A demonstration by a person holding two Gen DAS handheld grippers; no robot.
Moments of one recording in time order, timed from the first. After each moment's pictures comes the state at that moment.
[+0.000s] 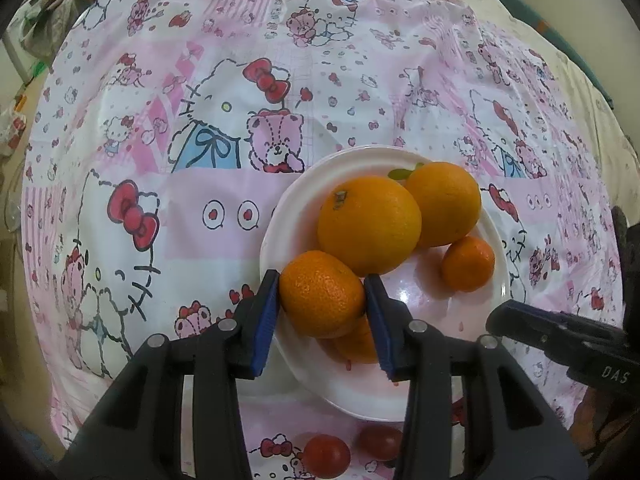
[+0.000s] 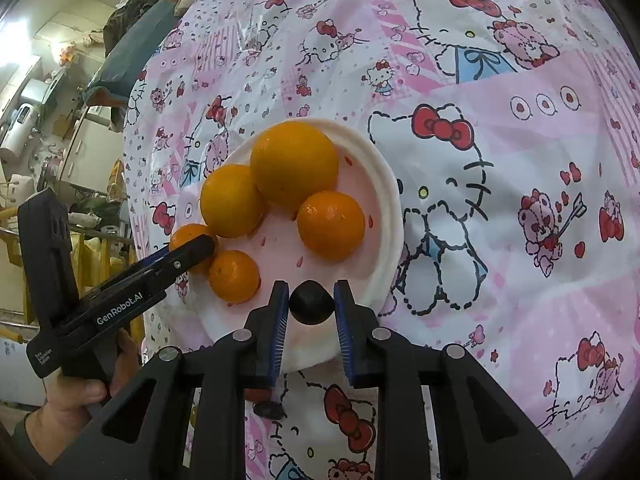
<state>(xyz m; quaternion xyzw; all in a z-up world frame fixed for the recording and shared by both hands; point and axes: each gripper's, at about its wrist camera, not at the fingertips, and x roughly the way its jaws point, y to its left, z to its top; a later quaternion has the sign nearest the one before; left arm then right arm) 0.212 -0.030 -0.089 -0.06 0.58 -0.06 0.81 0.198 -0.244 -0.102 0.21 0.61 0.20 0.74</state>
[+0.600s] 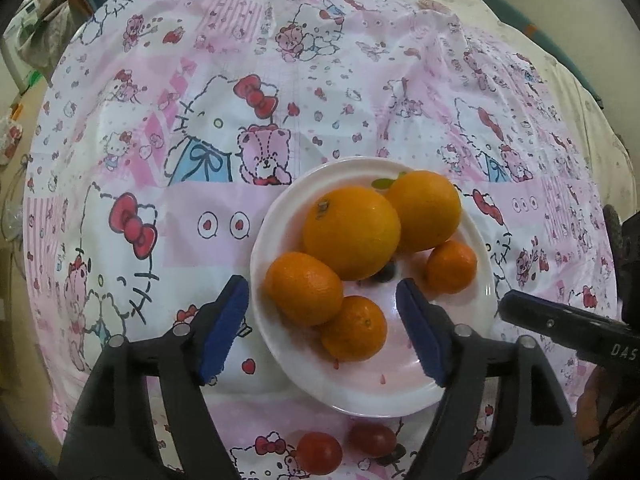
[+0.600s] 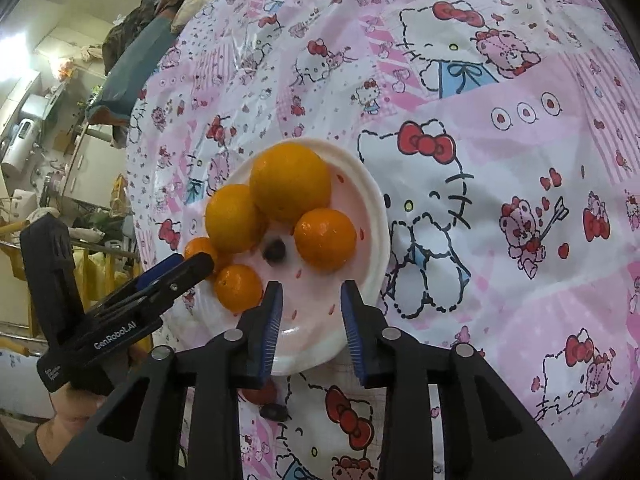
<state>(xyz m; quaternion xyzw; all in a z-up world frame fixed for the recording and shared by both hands) 0.208 -0.034 -0.076 -0.06 0.56 -0.08 0.82 0.196 -0.260 -0.091 0.24 0.59 0.19 0.75</state>
